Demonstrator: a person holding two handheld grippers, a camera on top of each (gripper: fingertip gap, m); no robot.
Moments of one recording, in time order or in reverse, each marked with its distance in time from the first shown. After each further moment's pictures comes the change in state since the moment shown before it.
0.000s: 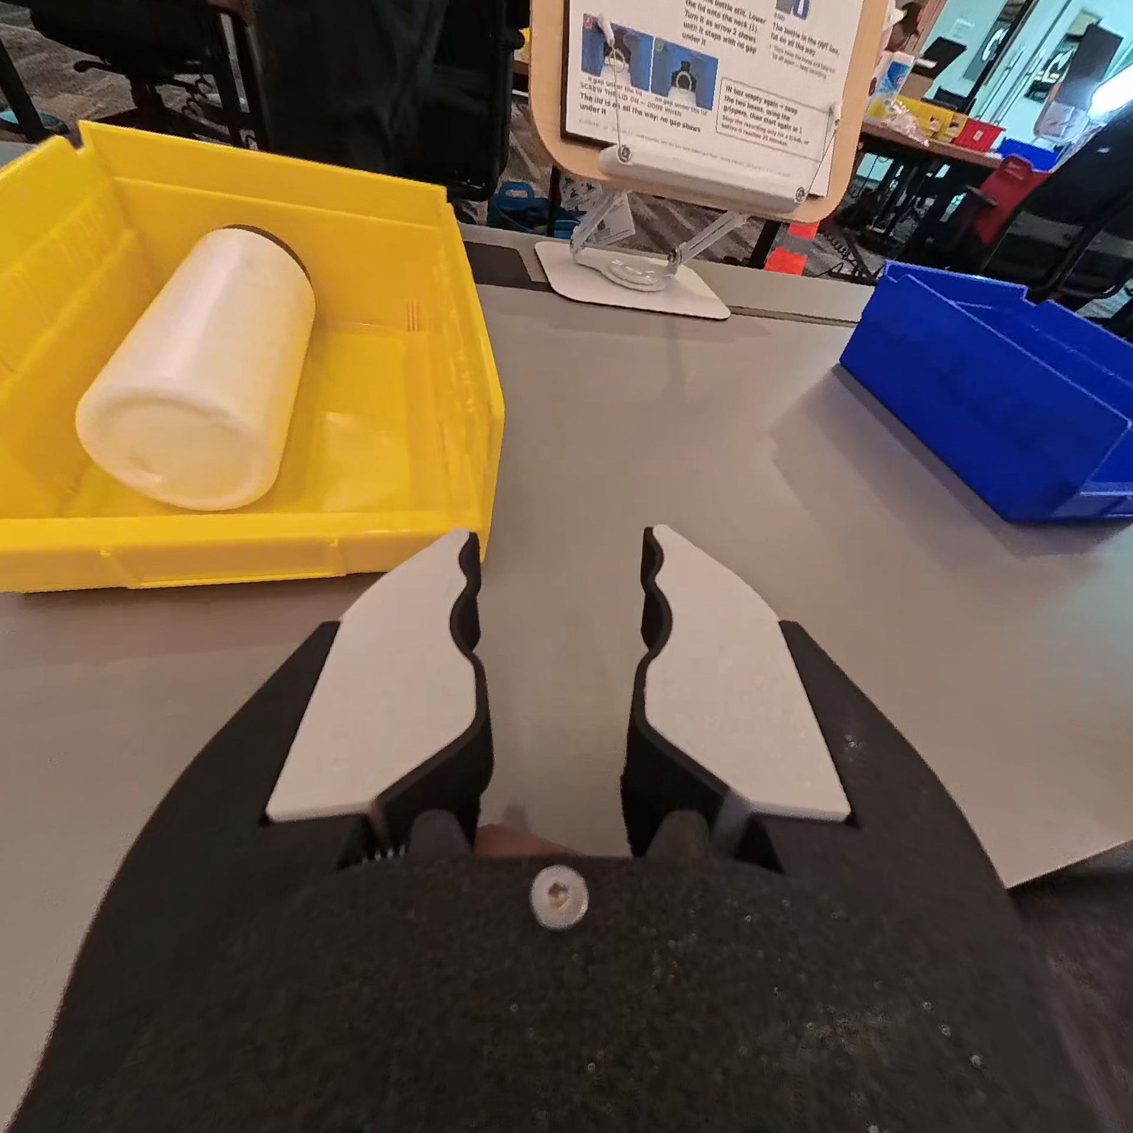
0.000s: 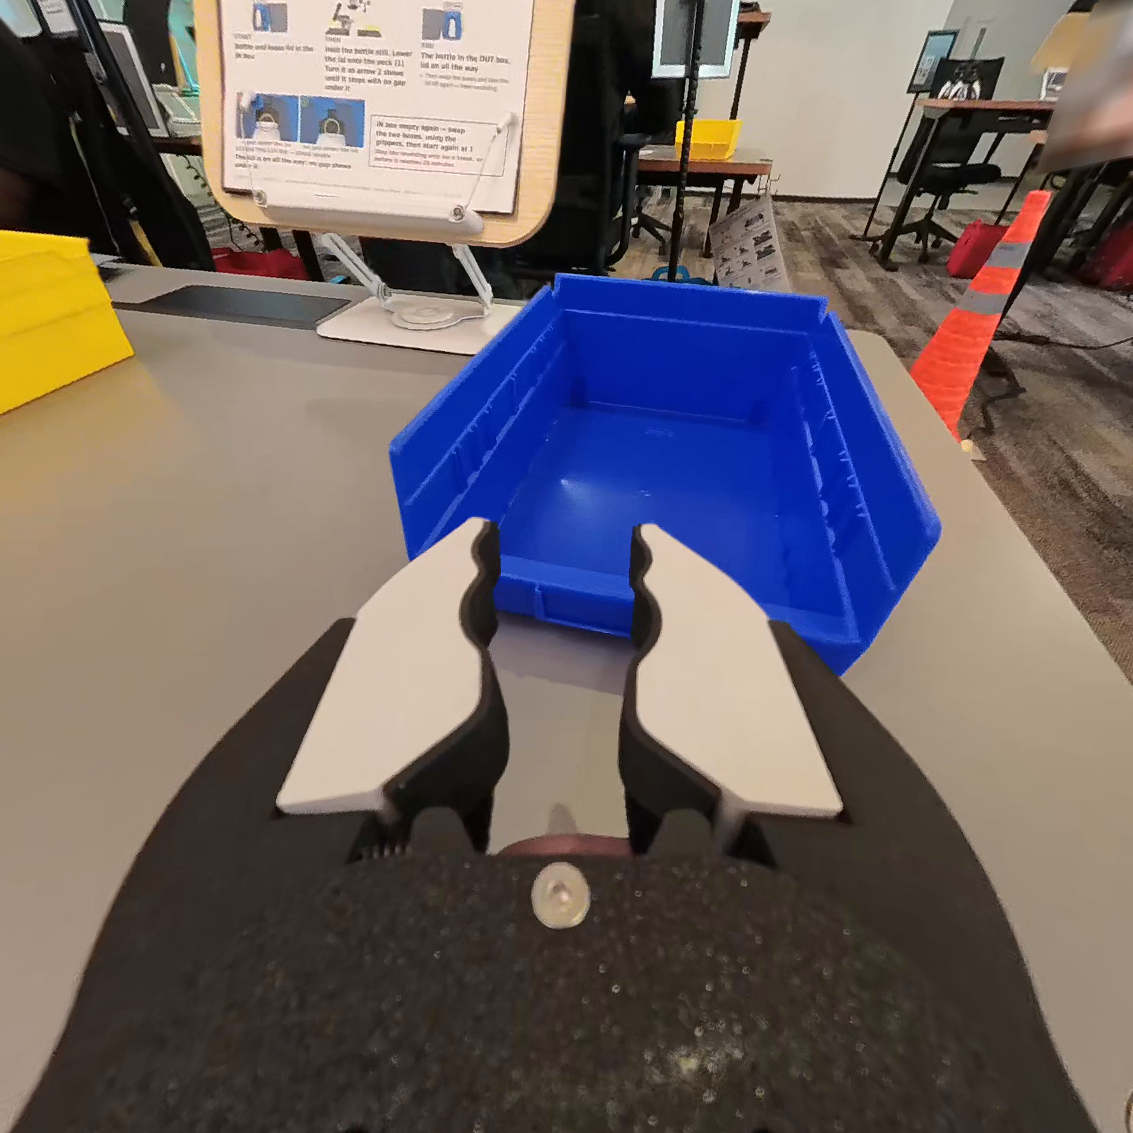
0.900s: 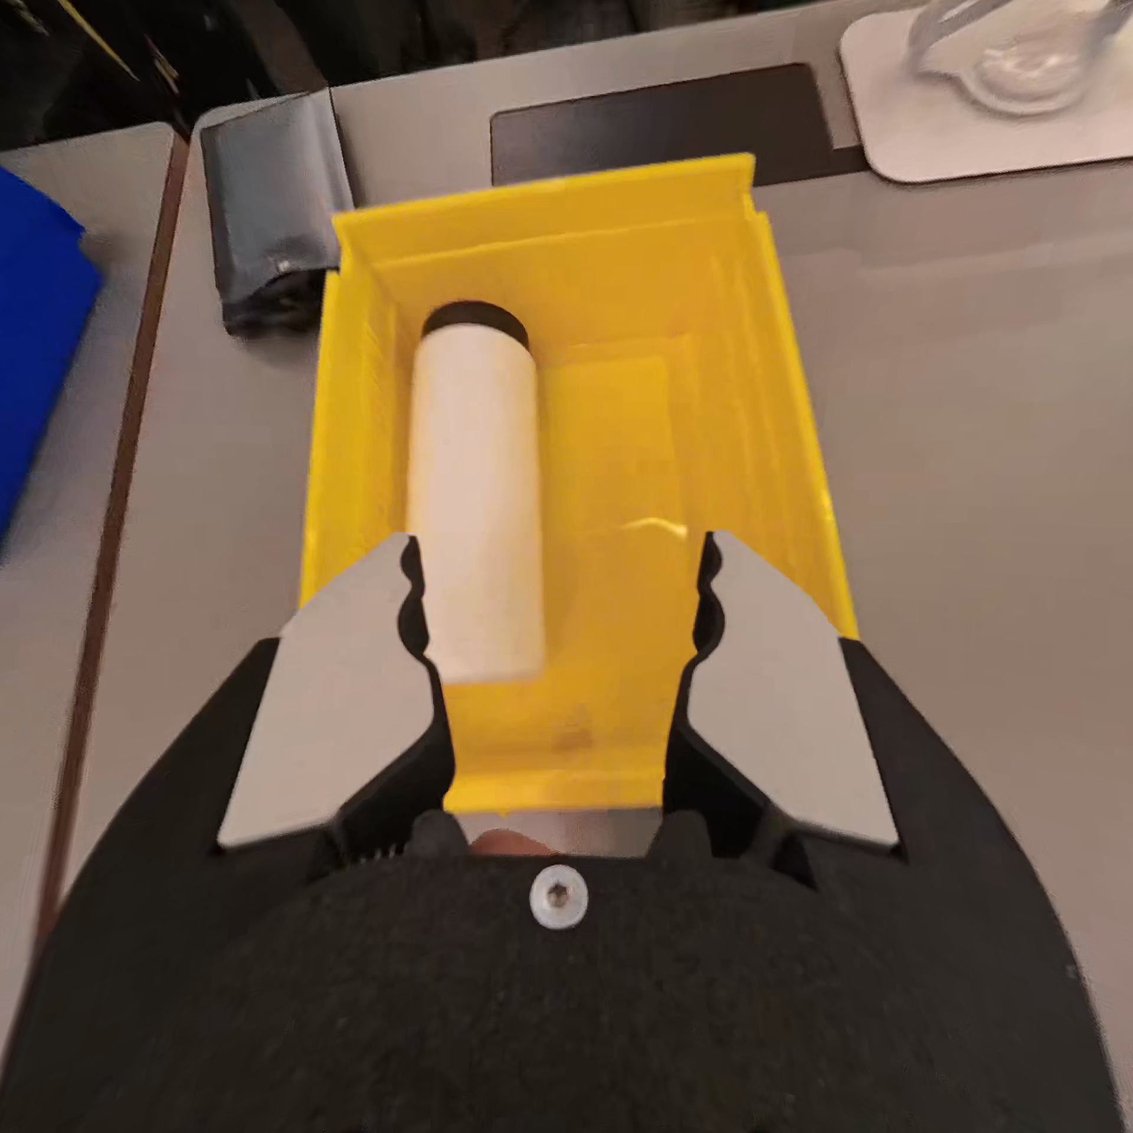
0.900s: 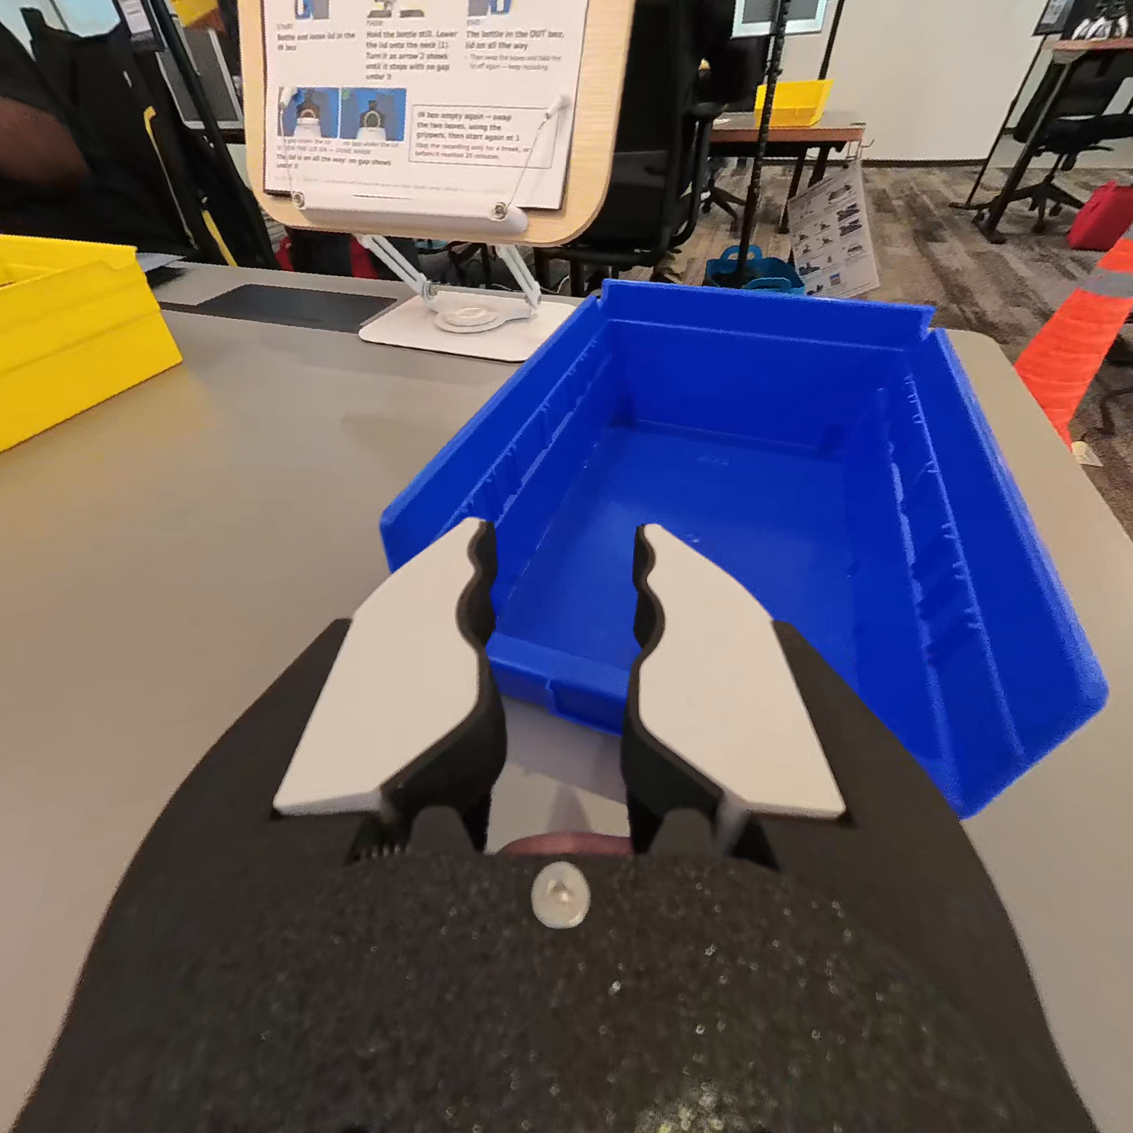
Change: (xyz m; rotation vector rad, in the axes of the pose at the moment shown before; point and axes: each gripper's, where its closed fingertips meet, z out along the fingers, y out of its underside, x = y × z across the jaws) left arm -0.130 -0.098 0.099 -0.452 -0.310 0.180; right arm -0.004 -0.010 0.051 -0.035 -0.114 0.019
